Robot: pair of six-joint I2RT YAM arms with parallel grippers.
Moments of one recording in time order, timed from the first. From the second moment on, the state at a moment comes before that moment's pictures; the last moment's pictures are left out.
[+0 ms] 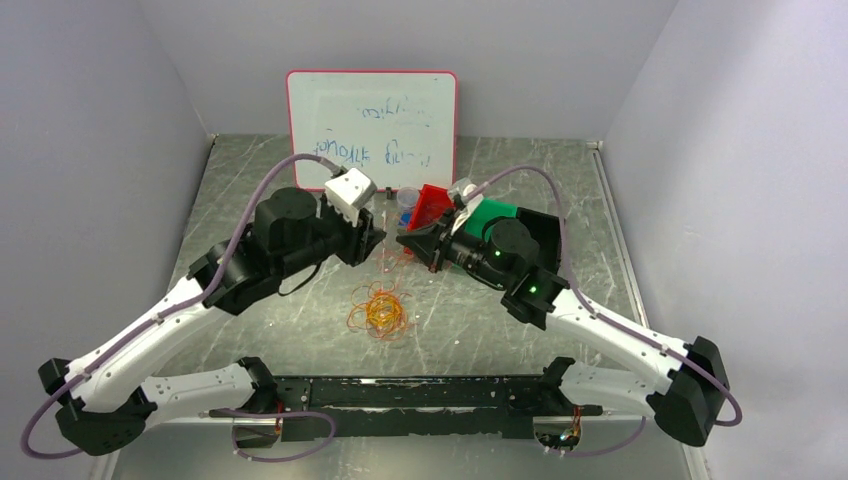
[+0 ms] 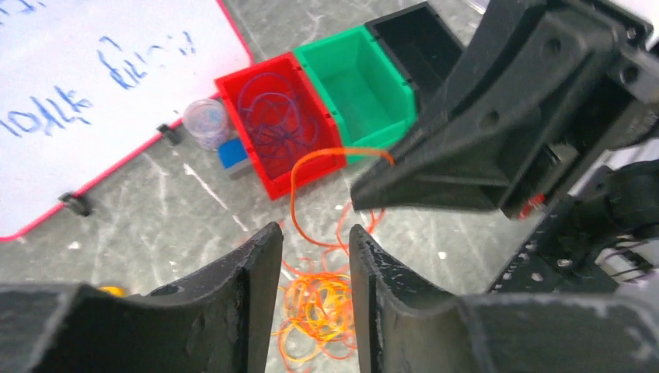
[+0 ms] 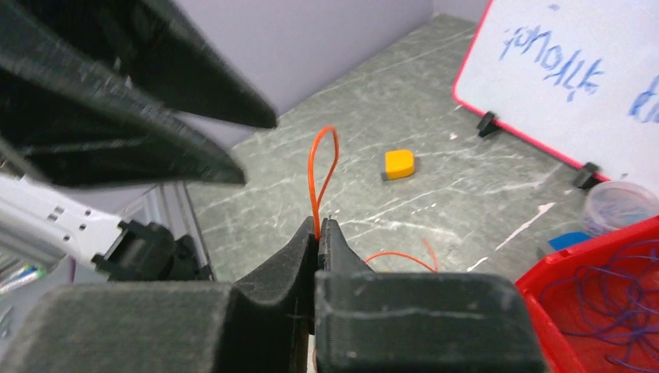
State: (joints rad) left arm -0.89 1.03 1.25 -0.55 -0.10 -0.07; right arm 0.85 1.07 0.77 0.32 -0.21 0.30
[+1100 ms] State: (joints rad) left arm -0.89 0.87 0.70 -0.30 -0.13 -0.45; right arm 0.85 1.09 1.47 -0.26 0.42 0.18
